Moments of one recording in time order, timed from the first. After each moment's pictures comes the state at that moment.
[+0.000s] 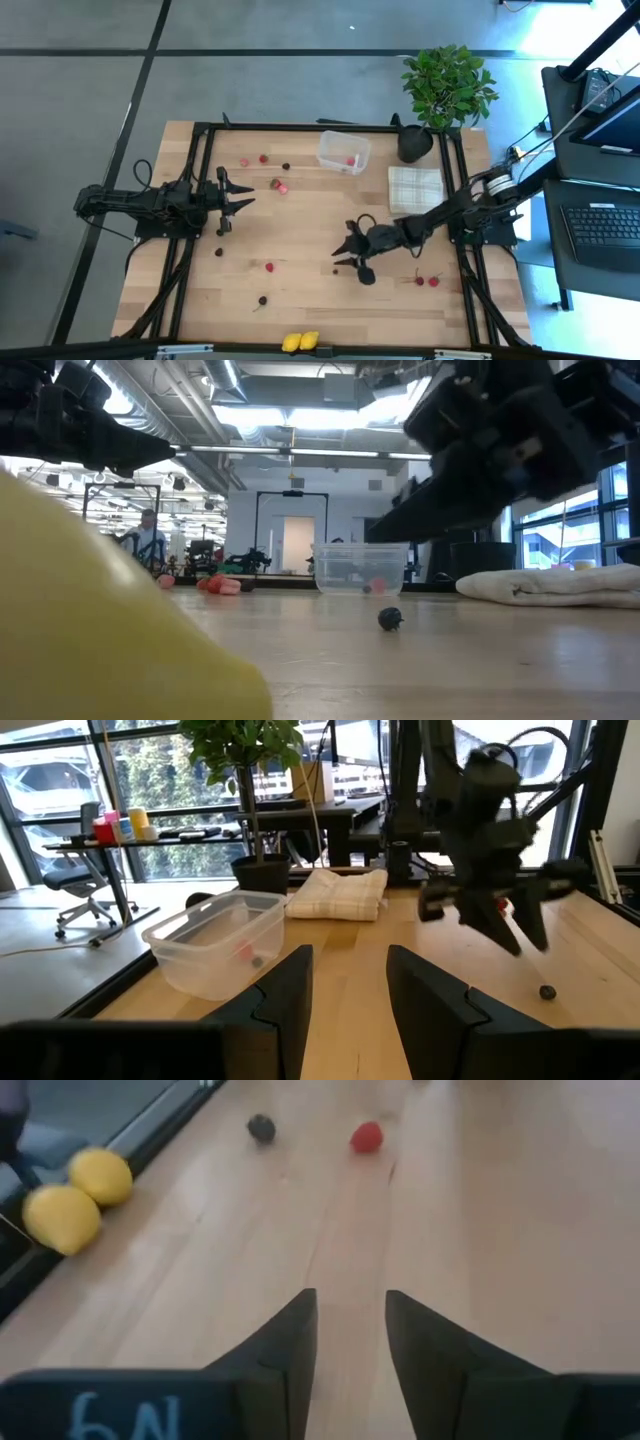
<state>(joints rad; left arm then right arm) -0.03 0.05 0.01 0.05 -0.25 0.06 0.30 1.80 0.64 0.72 0.01 0.13</state>
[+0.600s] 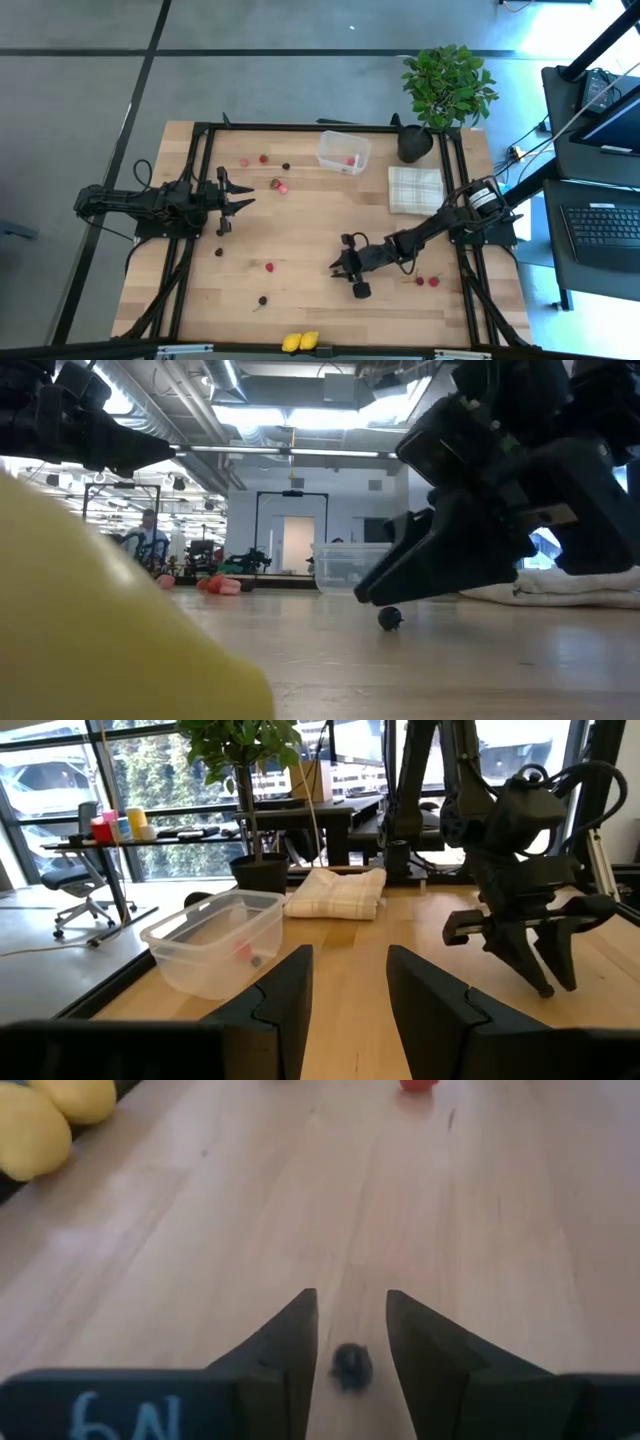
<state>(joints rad) -0.03 0.05 0.01 0.05 -0.25 0.06 0.40 1.96 0.73 0.68 0.12 0.10</state>
